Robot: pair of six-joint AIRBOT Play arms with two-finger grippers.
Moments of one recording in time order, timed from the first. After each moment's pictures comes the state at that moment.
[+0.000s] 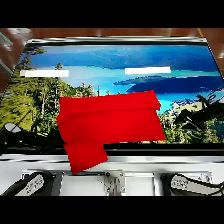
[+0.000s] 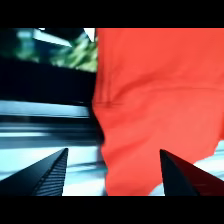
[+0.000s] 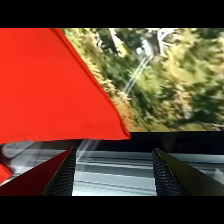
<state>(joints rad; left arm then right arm) 0.35 -1.06 0.44 1.02 -1.23 -1.38 -0.49 -1.42 1.06 -1.18 1.47 1.34</state>
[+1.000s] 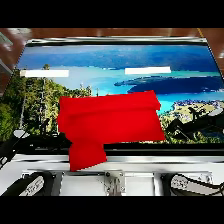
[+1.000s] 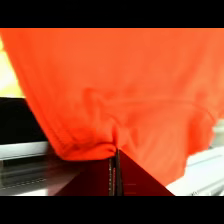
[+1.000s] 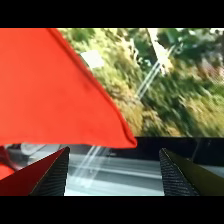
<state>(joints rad) 0.21 -1.01 0.33 0.75 -1.08 -1.22 -0.50 -1.41 0.82 -1.09 1.33 1.29</state>
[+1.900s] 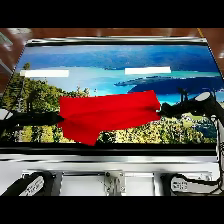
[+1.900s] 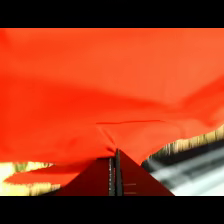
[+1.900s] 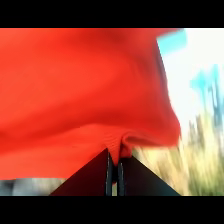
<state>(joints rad) 0.21 -1.02 0.71 0.76 -1.07 -1.13 -0.24 -1.48 1.05 -0.93 1.11 1.21</state>
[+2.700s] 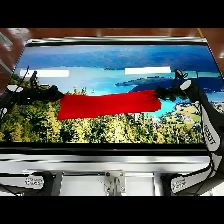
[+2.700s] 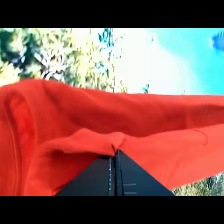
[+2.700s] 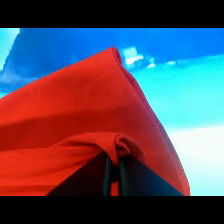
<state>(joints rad) 0.21 -1.57 1.15 0.66 -0.90 -1.16 -0.10 -1.72 1.29 -1.07 0.75 1.42</state>
